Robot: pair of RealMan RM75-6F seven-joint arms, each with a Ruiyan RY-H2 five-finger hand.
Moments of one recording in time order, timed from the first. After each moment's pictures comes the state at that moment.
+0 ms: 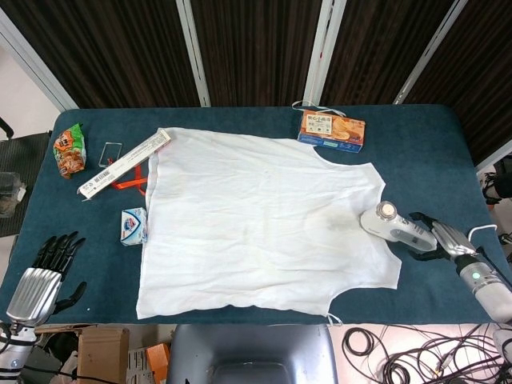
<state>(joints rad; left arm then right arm) -0.16 -1.19 0.02 -1.45 1.66 1.51 -0.09 0.50 -1.16 -0.01 -1.14 -1.44 0.68 0.81</state>
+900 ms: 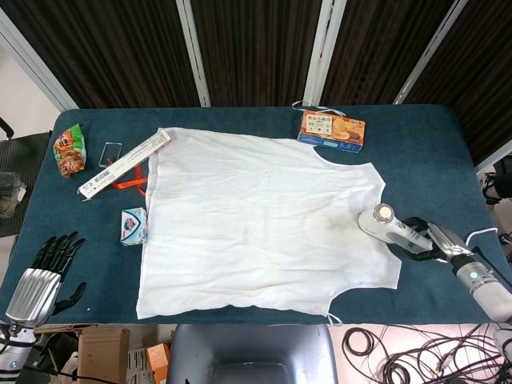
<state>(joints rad) -0.16 -1.19 0.02 -1.44 1.67 1.52 -0.10 0.52 -1.15 -0.03 -1.14 -1.50 0.70 0.94</state>
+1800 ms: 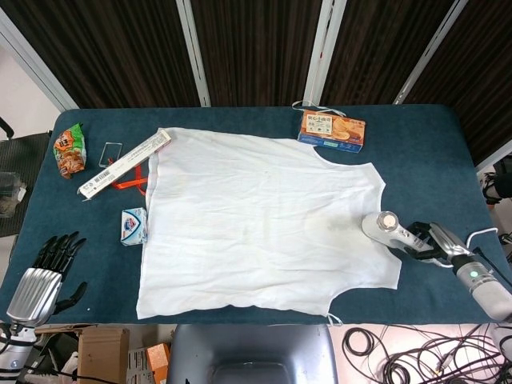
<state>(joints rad) -0.16 -1.19 0.02 -1.45 1.67 1.52 -0.10 0.53 -1.21 -0.06 -1.06 -1.50 0.67 1.04</state>
